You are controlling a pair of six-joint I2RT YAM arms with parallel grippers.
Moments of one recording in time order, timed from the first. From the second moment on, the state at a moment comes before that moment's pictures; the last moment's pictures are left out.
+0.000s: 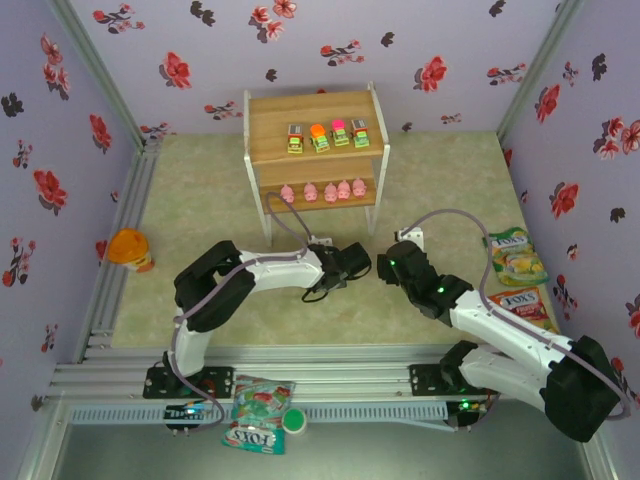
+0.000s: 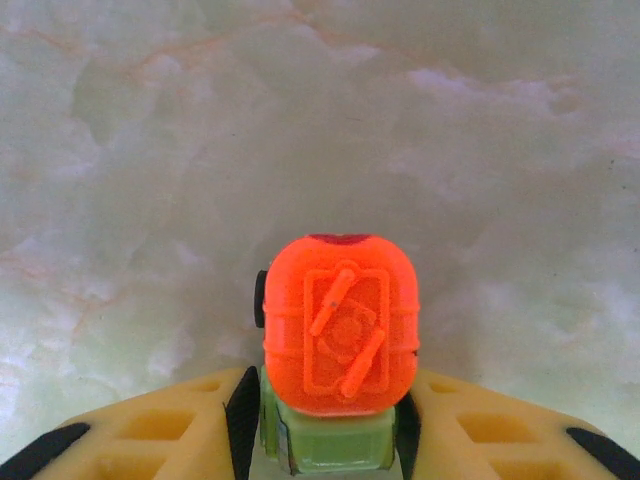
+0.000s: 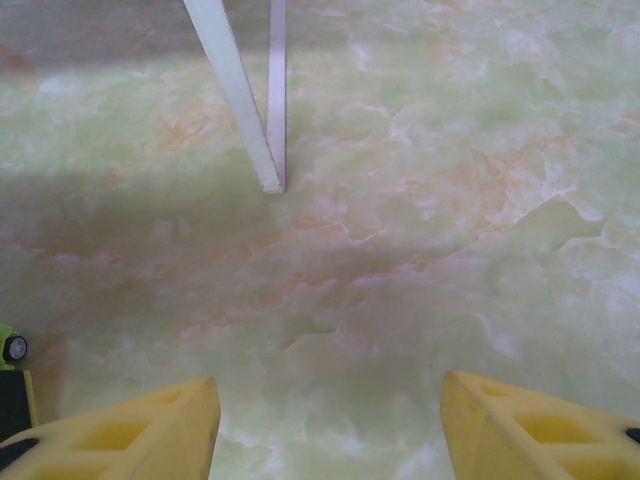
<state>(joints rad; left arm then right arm) -1.08 2.00 1.31 -0.66 -0.45 -1.14 0.70 0.99 0.53 -0.32 0.42 0.49</state>
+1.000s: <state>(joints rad) -1.08 2.00 1.31 -0.67 -0.47 -1.11 0.70 1.00 0.53 -0.32 0.41 0.49</state>
